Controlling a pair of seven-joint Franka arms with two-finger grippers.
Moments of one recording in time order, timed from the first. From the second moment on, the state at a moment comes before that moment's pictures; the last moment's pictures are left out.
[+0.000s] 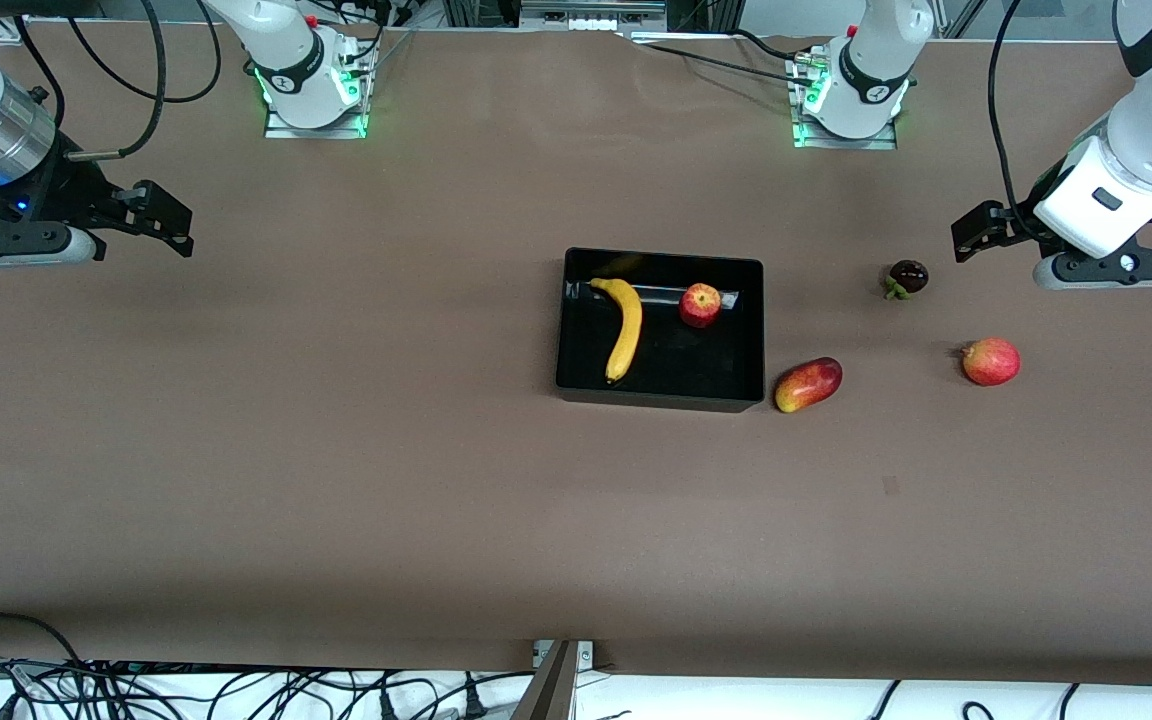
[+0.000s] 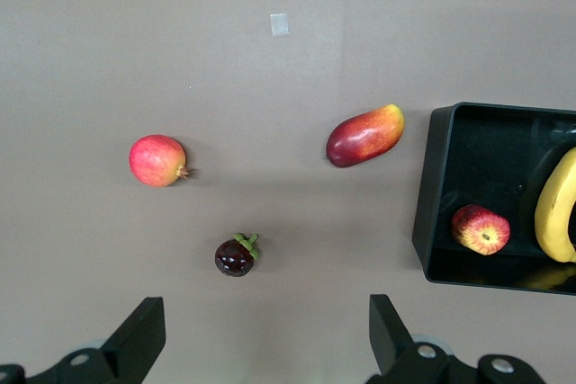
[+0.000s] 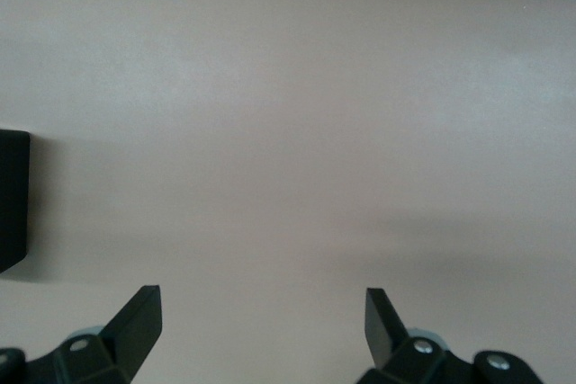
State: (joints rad) left arm -0.05 -0.01 -0.05 -1.71 0.04 1.61 -0.15; right arm -0.01 -0.02 0.15 -1.66 0.00 1.67 0.08
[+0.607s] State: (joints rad) left arm -0.08 0.01 -0.06 -1.70 0.04 1.50 -0.14; right arm -0.01 -0.02 0.15 -1.66 0.00 1.67 0.08
